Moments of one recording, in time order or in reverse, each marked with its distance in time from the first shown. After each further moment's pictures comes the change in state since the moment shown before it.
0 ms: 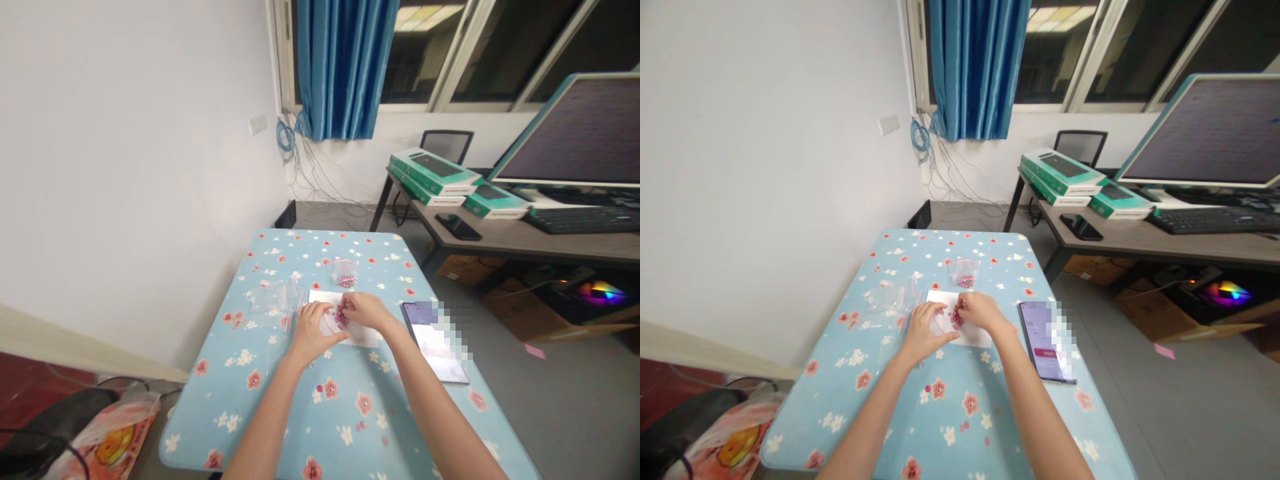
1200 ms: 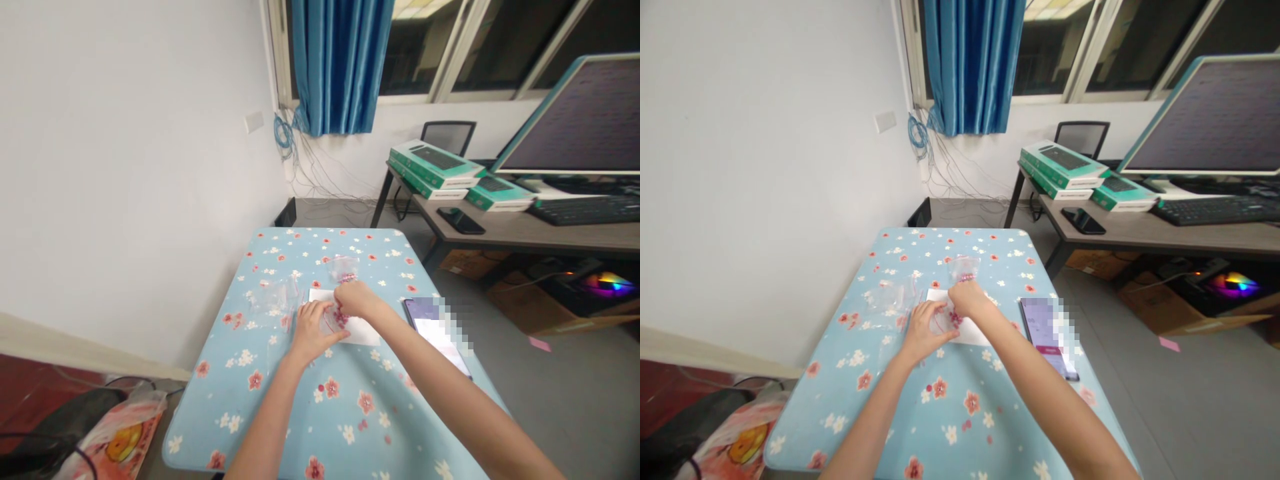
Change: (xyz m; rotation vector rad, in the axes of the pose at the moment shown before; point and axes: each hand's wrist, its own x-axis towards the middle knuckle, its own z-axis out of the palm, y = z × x) left_hand 0.000 -0.004 0.001 -0.004 -0.011 -0.010; right_hand 0.023 -0.033 -0.022 -0.323 -0.142 -0.148
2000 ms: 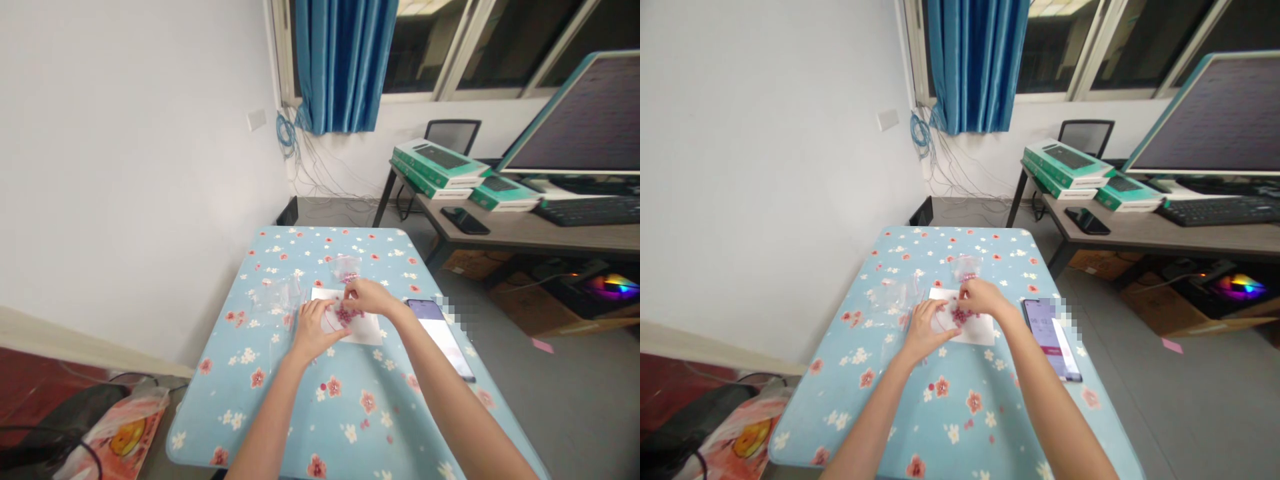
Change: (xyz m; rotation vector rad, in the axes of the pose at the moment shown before) left_hand 0.001 0.001 -0.003 0.008 0.021 0.003; right_hand -0.012 0.032 0.015 0.450 0.157 0.025
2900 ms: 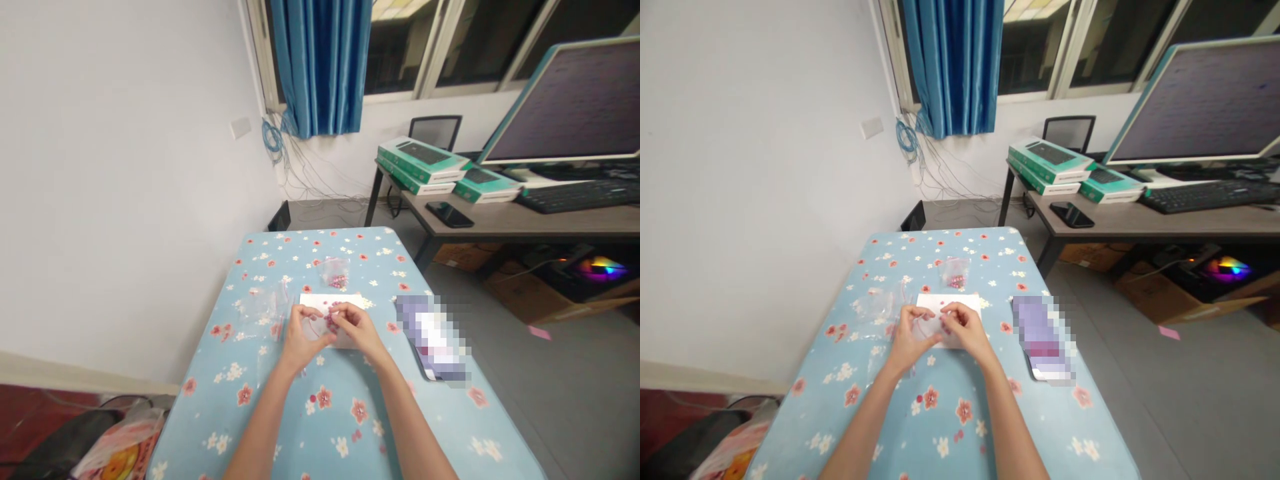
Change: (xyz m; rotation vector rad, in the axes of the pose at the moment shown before) left_hand -0.001 0.004 -0.003 -0.478 0.072 -0.136; right_hand -0.039 -0.010 0.075 1.191 0.429 -0.020
